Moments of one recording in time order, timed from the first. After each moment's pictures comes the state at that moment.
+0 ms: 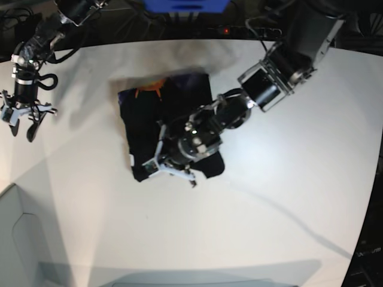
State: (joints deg) left arm -28.8 -5.6 55.1 62.0 -7.0 -10.8 29.7; right arm -8.2 -2.1 51.4 91.9 -2.1 31.1 -5.6
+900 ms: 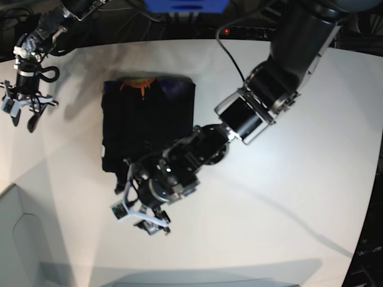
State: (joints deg) left arm -38.8 0.4 48.1 68.0 -6.7 -12.0 32.9; right arm -9.9 -4.1 52.7 91.9 -2.1 31.2 -5.8
